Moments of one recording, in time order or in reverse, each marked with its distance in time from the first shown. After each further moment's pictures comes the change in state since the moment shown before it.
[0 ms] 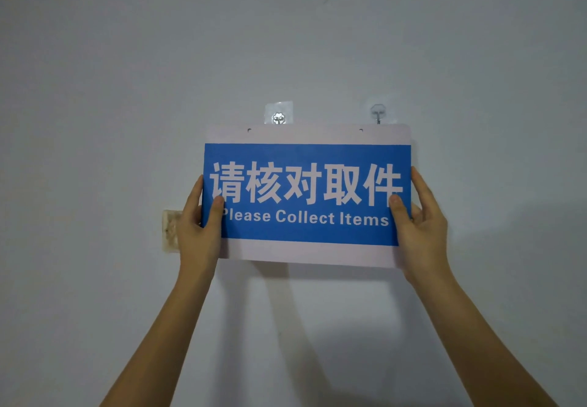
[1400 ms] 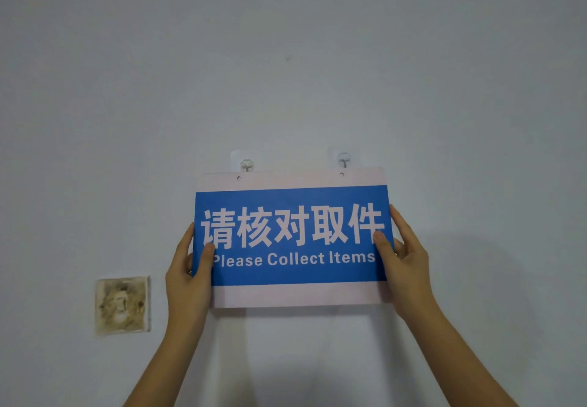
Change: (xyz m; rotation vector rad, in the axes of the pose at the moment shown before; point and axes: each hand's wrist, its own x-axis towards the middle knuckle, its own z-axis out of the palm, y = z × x) left_hand 0.037 -0.028 0.029 -0.187 -0.177 -0.077; right_hand 0.010 -0.008 0.009 -0.213 0.158 -0.014
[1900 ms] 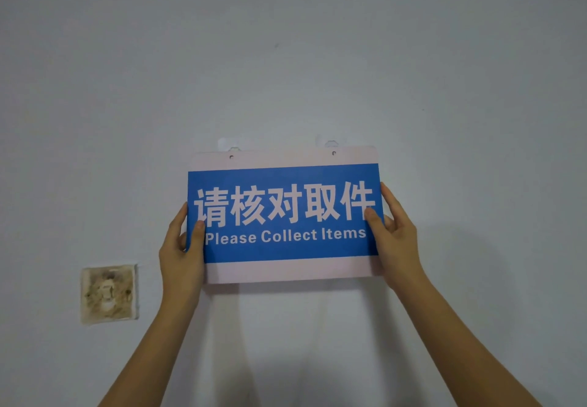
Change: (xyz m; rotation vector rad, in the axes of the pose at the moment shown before) left_hand 0.005 0.005 0.011 0.012 -0.012 0.041; right_hand 0.012 -0.007 -0.007 -0.005 -0.011 -0.010
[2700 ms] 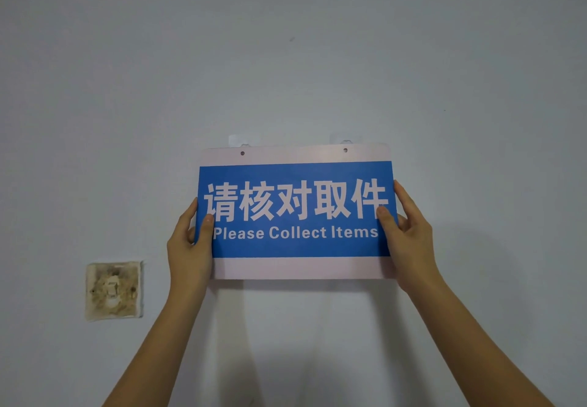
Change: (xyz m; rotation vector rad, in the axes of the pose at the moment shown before) left_hand 0.014 -0.006 0.003 -0.009 0.009 -0.017; right_hand 0.009 -0.001 0.006 -0.110 0.004 -0.016
